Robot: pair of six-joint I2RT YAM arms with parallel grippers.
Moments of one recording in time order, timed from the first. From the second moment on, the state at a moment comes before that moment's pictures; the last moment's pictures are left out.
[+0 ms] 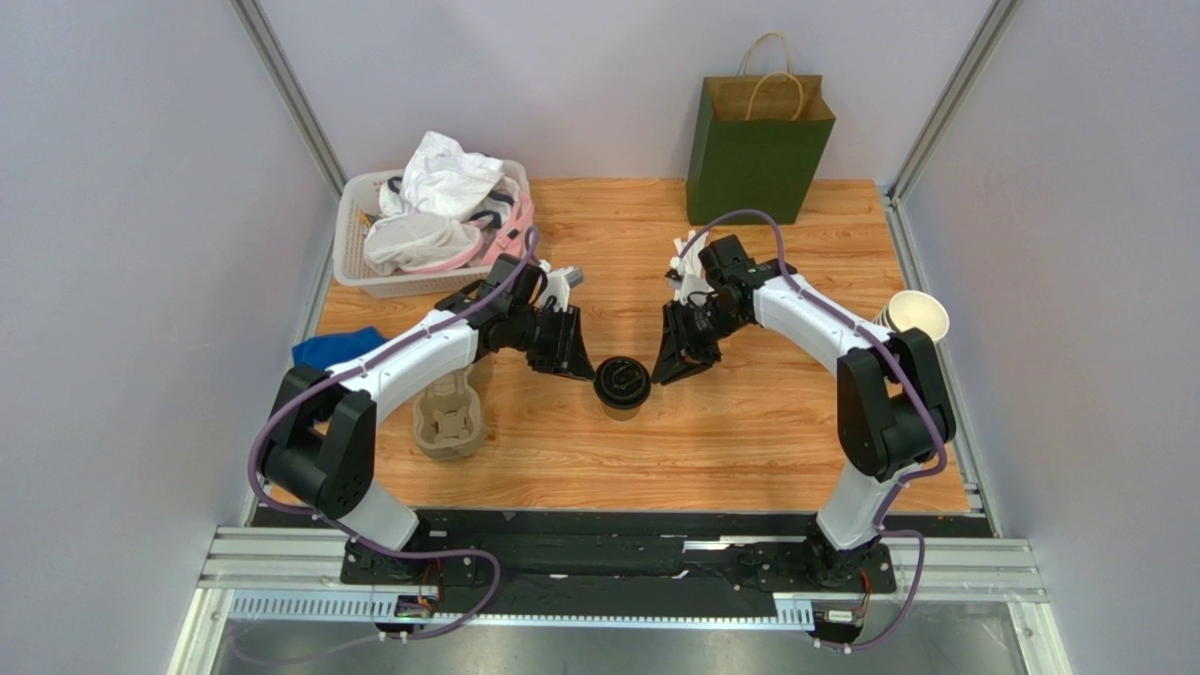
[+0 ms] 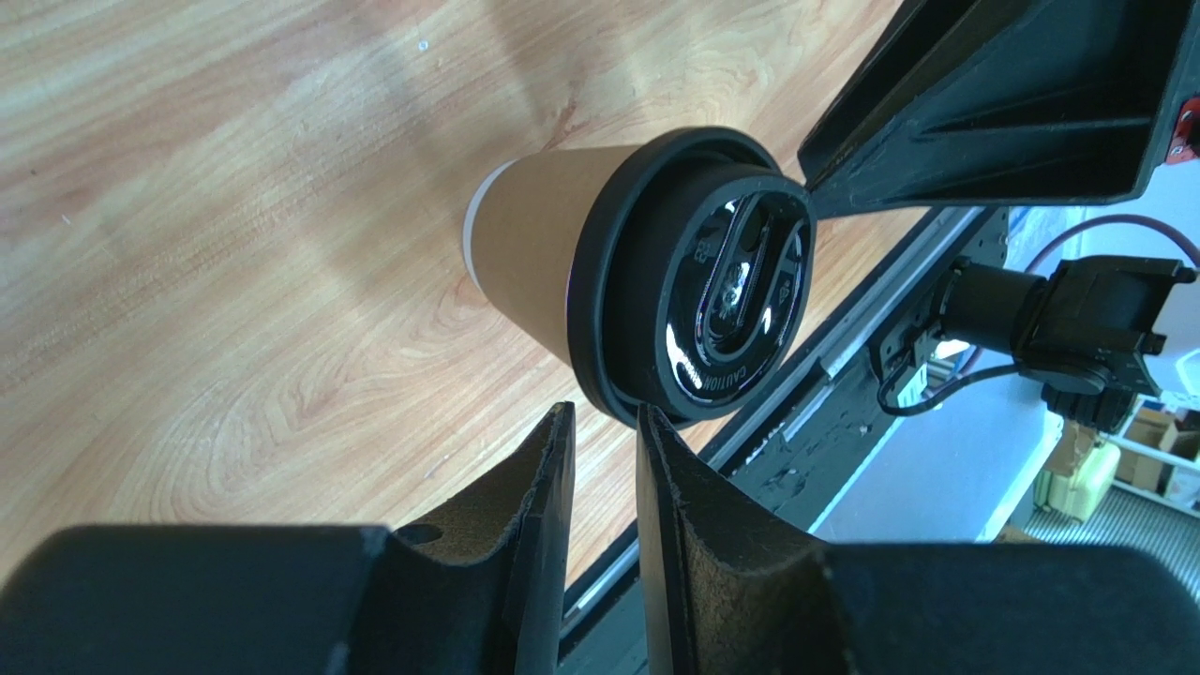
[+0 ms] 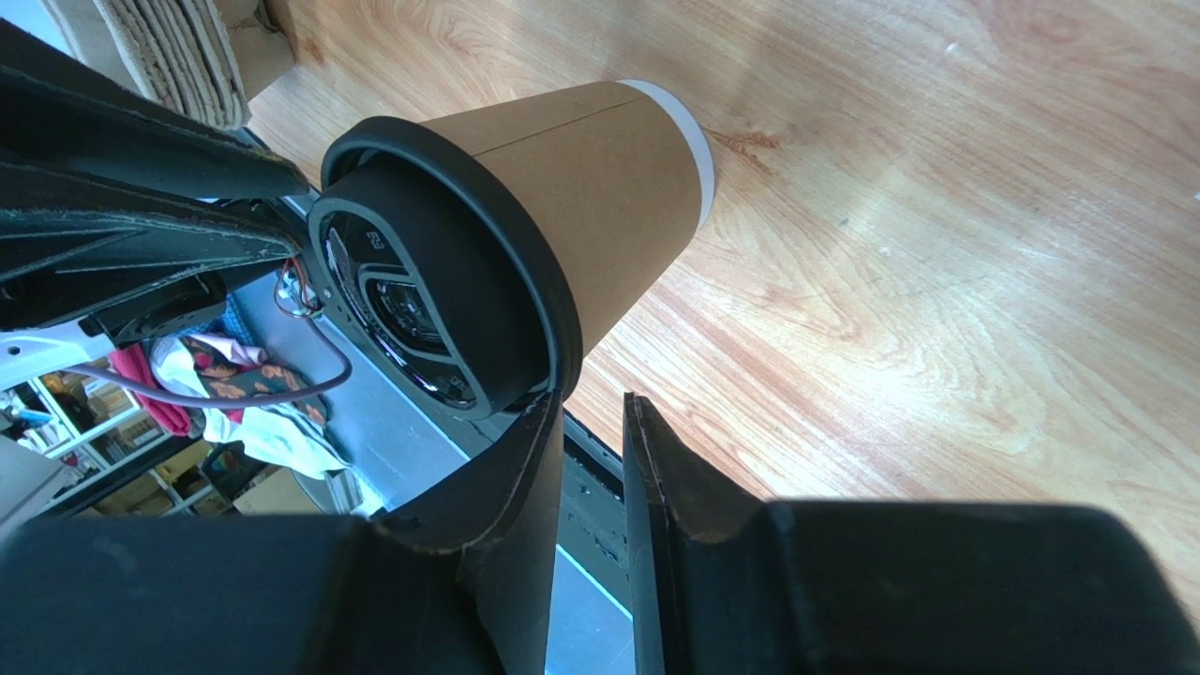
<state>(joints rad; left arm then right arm) -0.50 1.55 1.05 -0.42 0.57 -0.39 0.40 1.75 1.27 -0.77 -0.66 0.30</state>
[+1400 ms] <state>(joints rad) -0.50 1.68 1.13 -0.40 0.60 -0.39 0.42 1.80 1.31 -0.83 -0.69 0.31</state>
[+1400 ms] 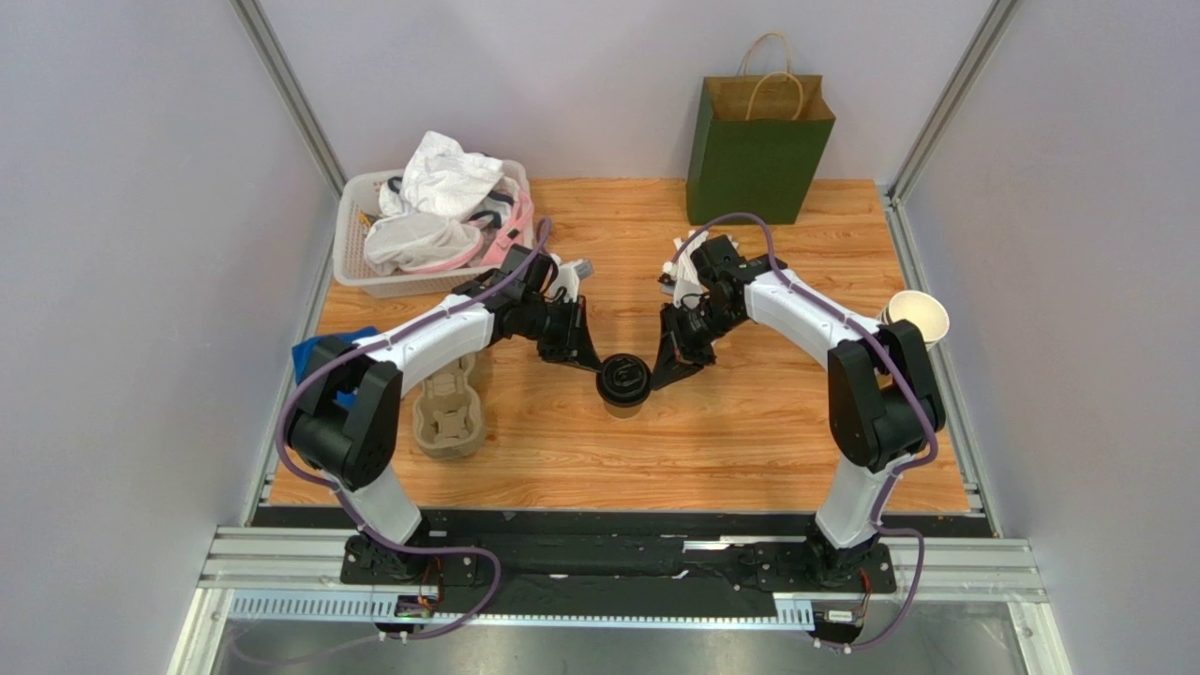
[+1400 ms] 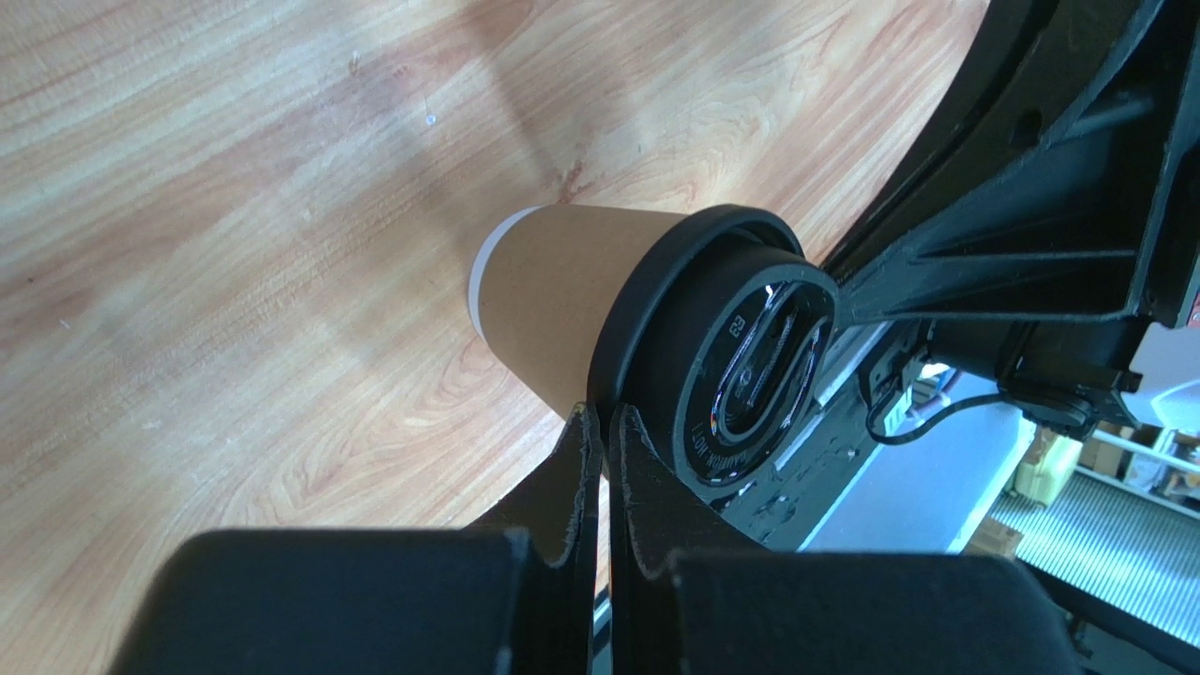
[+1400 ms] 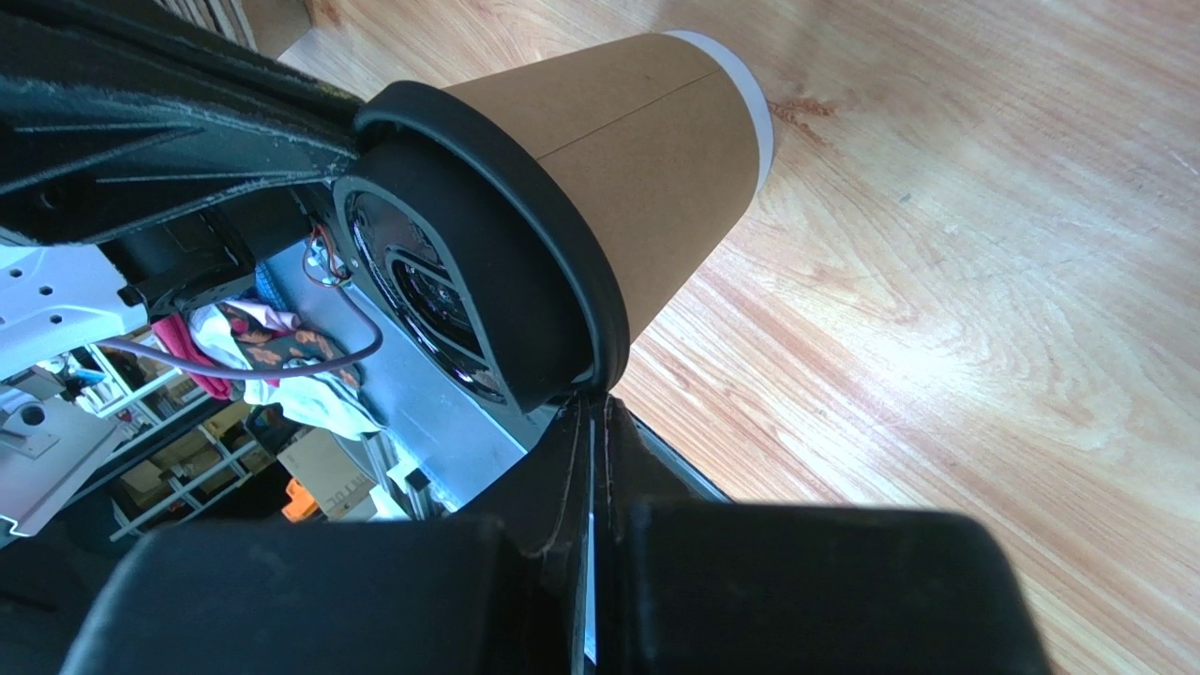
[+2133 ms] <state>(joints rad) -0.50 1.74 1.21 -0.44 0.59 -0.36 0.42 1.83 1.33 -0.87 -0.75 0.31</state>
